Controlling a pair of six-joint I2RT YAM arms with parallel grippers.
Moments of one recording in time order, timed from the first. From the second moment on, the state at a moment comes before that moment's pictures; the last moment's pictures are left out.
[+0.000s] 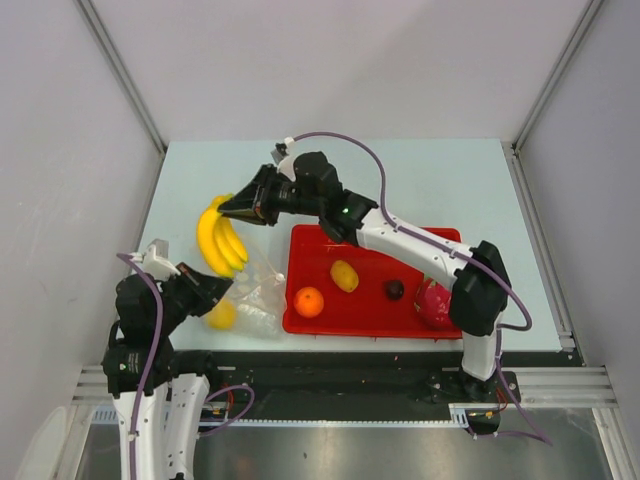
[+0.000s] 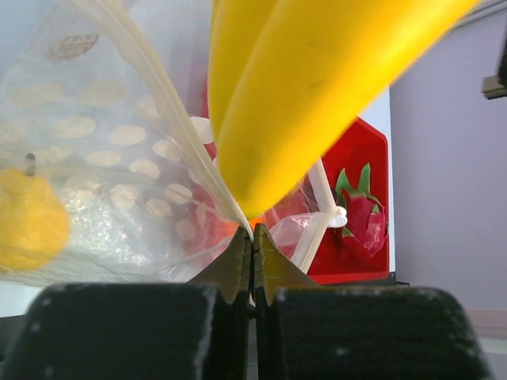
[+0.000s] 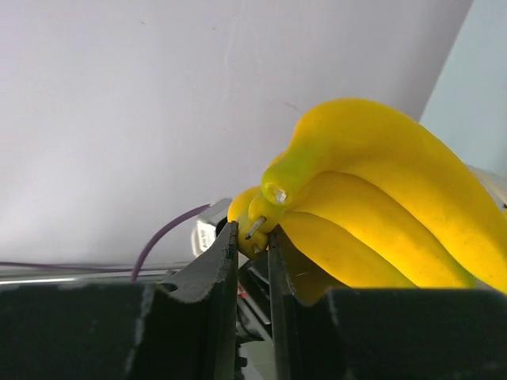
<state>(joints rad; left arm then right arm) 0.09 0.35 0.78 -0.90 0.44 -0.67 0.93 1.89 1.75 0.04 -0.41 1.36</state>
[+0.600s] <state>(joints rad) 0.09 0.41 0.81 -0.90 0.40 -0.64 0.61 1.57 1.71 -0.29 -0.44 1.05</state>
